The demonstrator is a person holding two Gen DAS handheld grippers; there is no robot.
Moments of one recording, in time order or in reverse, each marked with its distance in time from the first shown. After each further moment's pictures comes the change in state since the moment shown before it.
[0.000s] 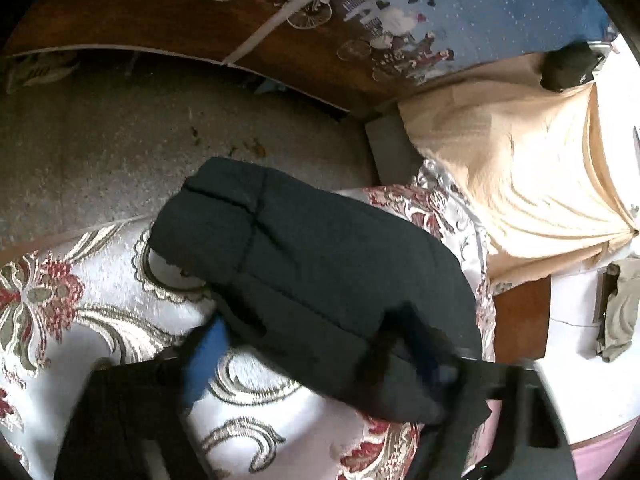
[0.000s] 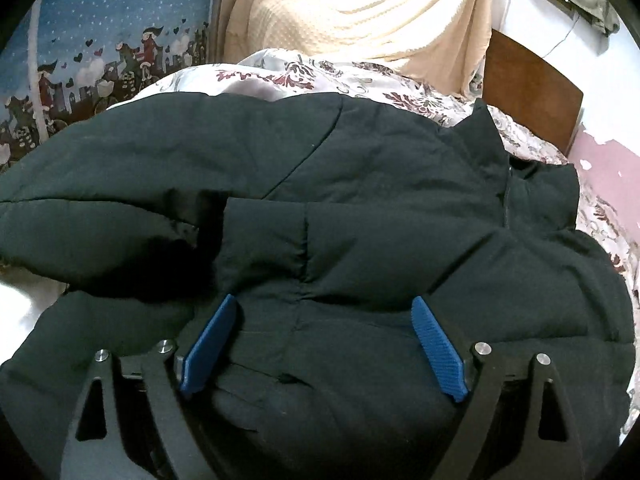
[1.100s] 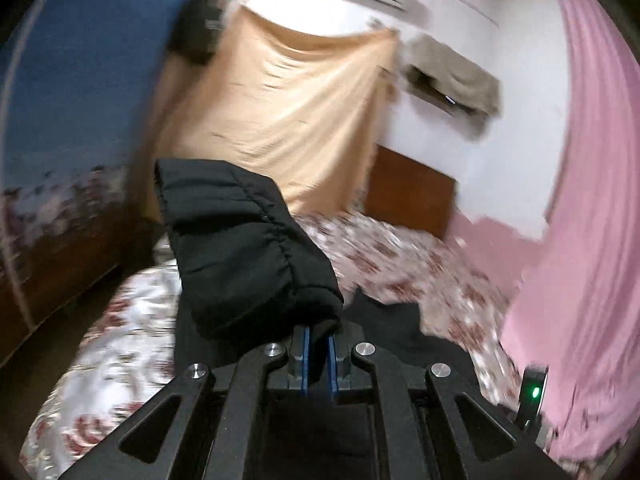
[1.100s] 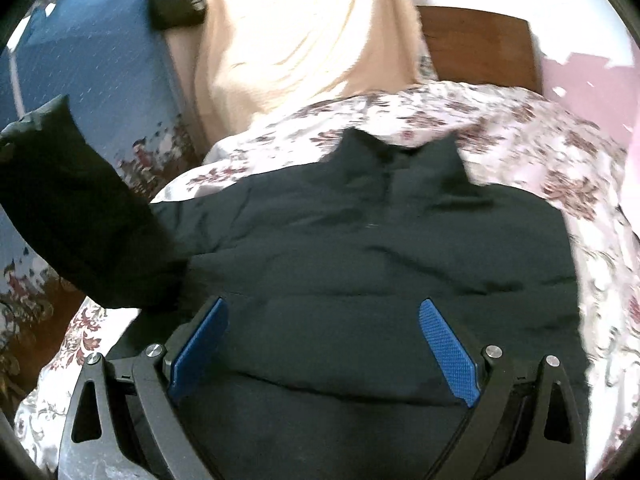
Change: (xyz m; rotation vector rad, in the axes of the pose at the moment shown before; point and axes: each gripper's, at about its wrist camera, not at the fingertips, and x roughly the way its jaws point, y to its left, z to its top) left arm -0.086 -0.334 -0.222 1.070 -0.186 -0.346; right arm -0.114 -0.195 -0.030 0.329 -0.090 0.173
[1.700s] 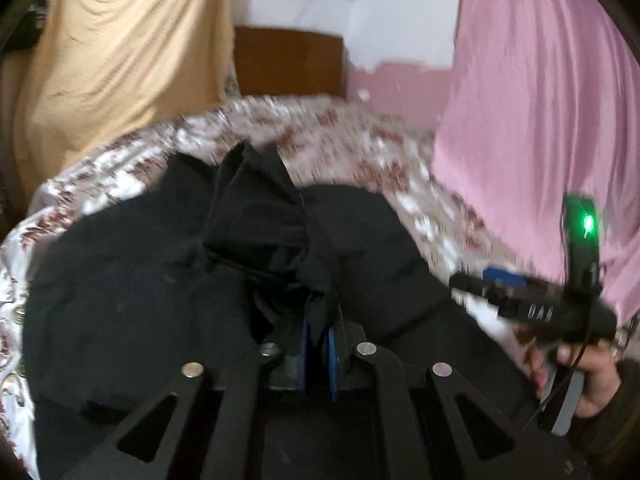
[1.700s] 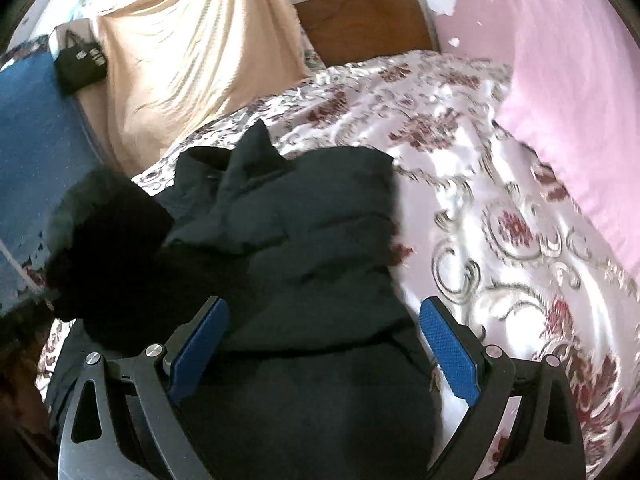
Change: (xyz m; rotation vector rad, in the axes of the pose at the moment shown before) left arm 0.129 -0.192 -0.152 0.351 0.416 -0.229; right arm -0.029 -0.191 -0.051 0.267 -0.019 -0.145
